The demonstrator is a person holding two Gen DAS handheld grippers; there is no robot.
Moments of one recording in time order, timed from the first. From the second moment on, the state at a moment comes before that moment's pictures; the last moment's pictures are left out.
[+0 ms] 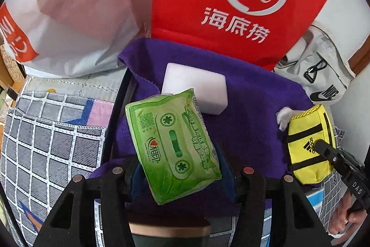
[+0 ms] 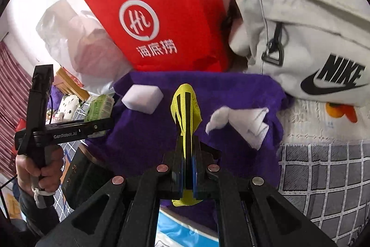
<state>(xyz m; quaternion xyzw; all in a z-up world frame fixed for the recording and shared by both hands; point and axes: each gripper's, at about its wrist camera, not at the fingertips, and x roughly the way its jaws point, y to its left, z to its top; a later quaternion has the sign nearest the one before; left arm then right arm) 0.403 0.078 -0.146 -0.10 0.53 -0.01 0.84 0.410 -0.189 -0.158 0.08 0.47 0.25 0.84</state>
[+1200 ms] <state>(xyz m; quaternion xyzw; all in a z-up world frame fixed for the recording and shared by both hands) 0.404 0.050 -0.155 -0.06 0.55 0.01 0.84 0.405 -0.184 -0.153 -0.02 0.49 0.18 0.85</state>
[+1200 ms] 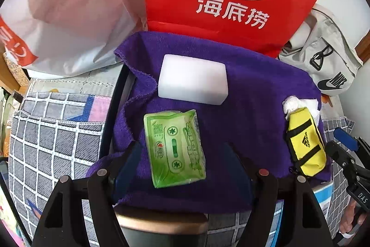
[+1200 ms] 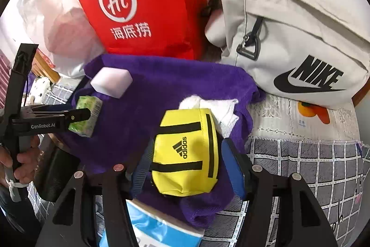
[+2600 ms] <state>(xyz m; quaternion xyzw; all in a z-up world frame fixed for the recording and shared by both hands) 0.149 0.112 -0.125 -0.10 0.48 0.01 0.87 0.129 -0.081 -0.158 -0.09 0.48 0.34 0.80</state>
